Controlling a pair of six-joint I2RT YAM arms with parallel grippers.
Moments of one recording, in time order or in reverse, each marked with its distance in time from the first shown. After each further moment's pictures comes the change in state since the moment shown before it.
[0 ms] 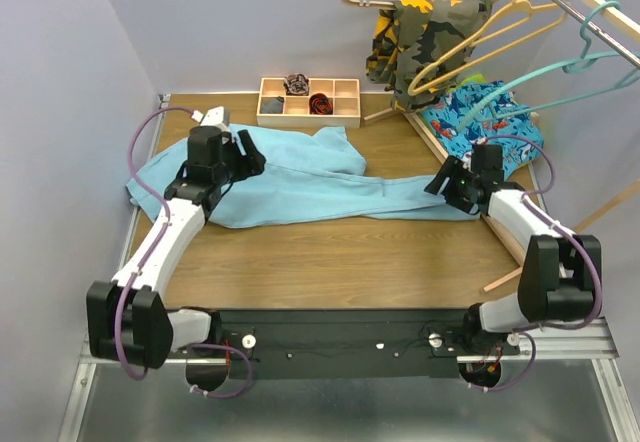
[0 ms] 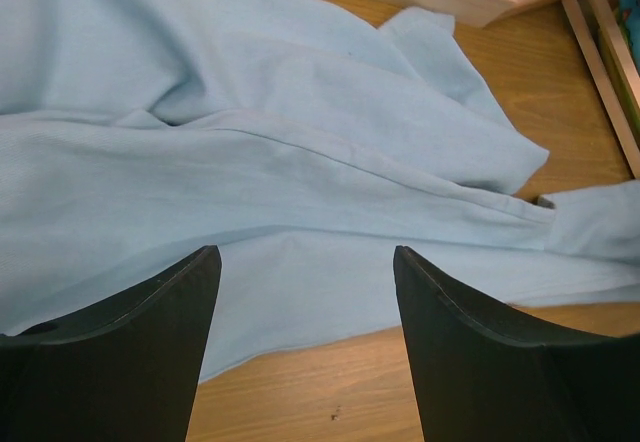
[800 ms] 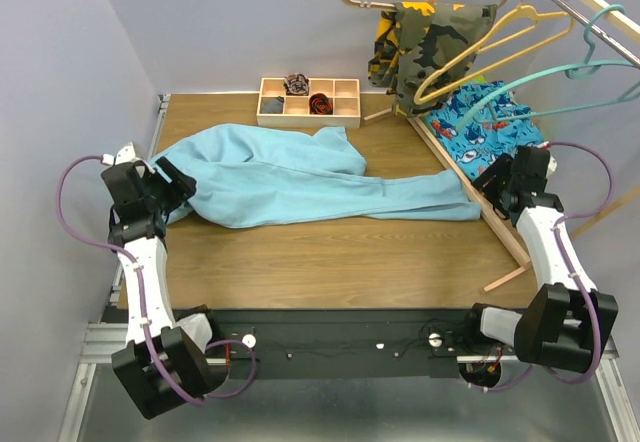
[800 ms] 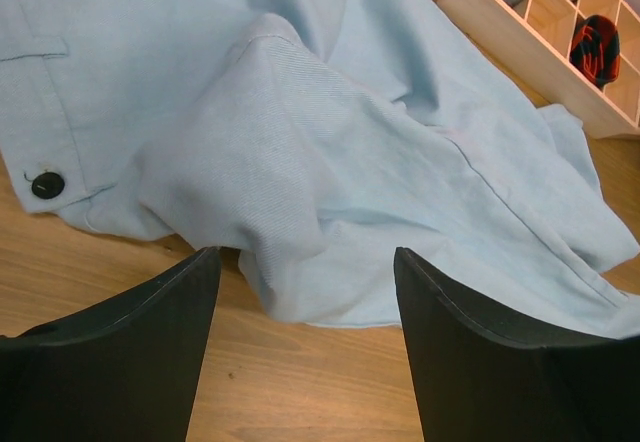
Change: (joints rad) left arm 0.571 -0.211 -0.164 -0.109 0.262 0.040; right arm -0.194 -0.214 0.024 -0.172 0.231 0.072
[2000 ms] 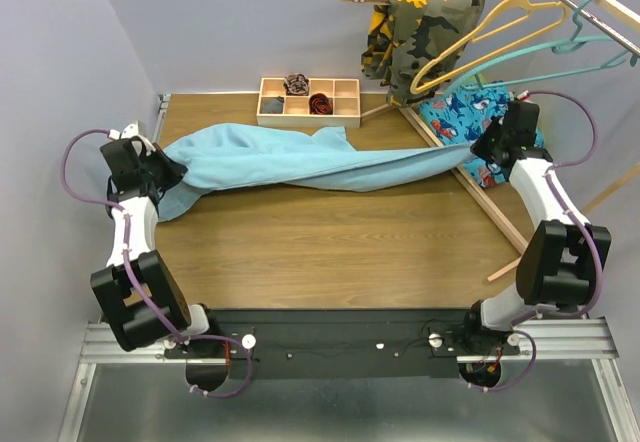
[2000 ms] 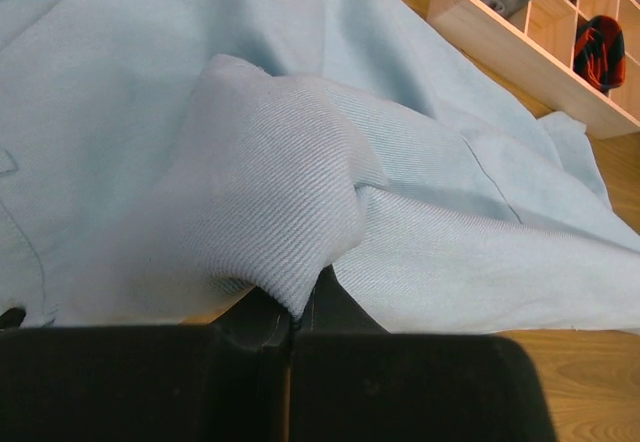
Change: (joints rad) left arm -0.007 0.367 0.143 0.196 0.083 0.066; right arm 0.083 0.346 0.334 0.144 -0.081 -0.146
